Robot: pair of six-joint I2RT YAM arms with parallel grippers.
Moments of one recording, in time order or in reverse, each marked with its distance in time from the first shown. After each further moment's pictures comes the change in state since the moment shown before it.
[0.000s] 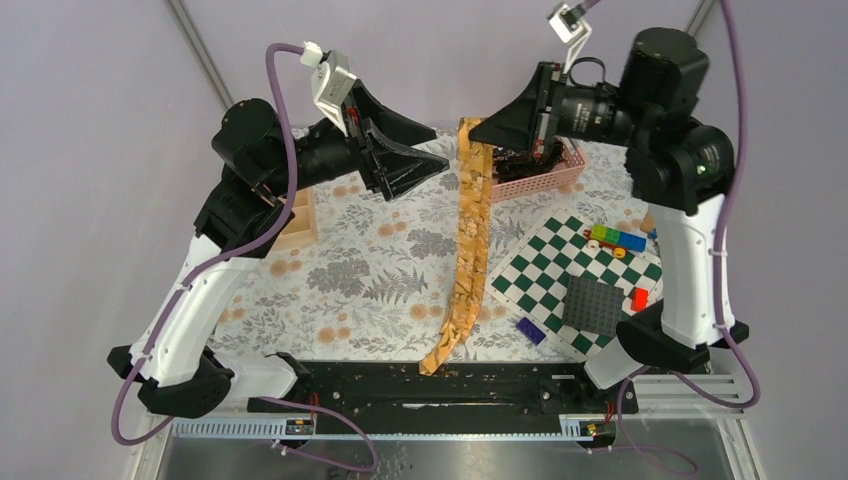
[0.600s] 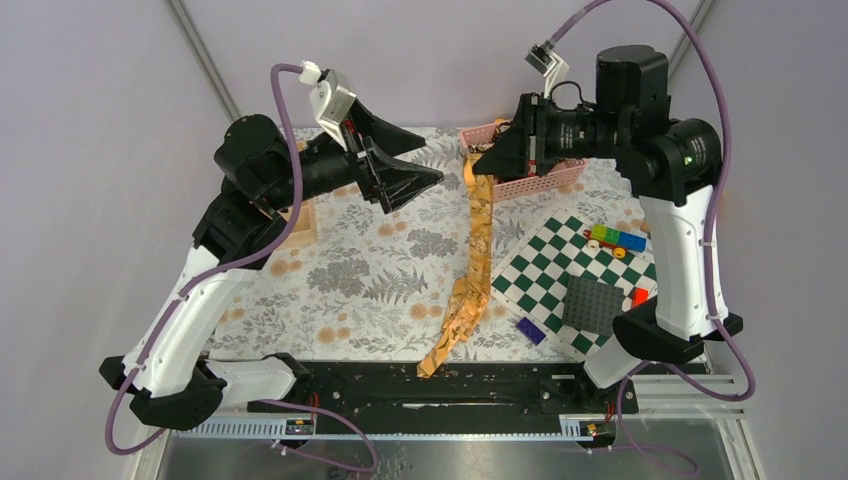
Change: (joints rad) left arm 0.006 -0.076 -0.117 -0.019 -0.071 0.071; right arm 0.000 0.056 0.004 -0.359 0.077 -0.041
